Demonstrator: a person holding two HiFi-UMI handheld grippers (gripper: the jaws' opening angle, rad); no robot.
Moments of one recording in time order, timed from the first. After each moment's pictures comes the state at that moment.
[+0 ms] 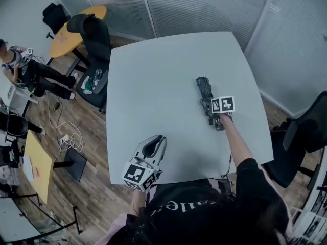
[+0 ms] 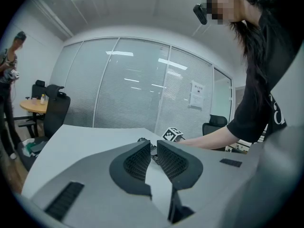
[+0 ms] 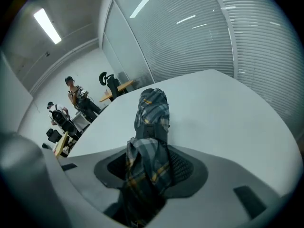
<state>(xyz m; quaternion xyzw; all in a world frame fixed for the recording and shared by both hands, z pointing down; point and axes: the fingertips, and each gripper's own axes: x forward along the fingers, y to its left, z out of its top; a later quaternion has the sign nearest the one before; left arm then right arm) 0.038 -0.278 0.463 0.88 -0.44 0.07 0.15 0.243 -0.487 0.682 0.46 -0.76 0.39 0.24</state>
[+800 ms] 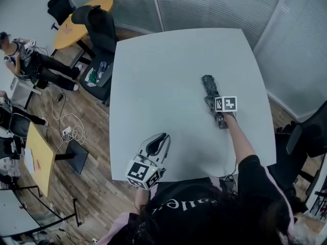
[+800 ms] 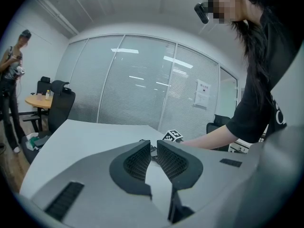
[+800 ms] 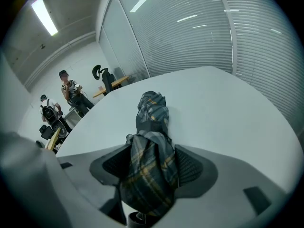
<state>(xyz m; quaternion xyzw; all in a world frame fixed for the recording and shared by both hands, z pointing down) 0.029 -0.286 0.478 0.87 -0.46 0.08 0.18 0.245 -0.502 0.721 0.48 -0.74 0.38 0.27</state>
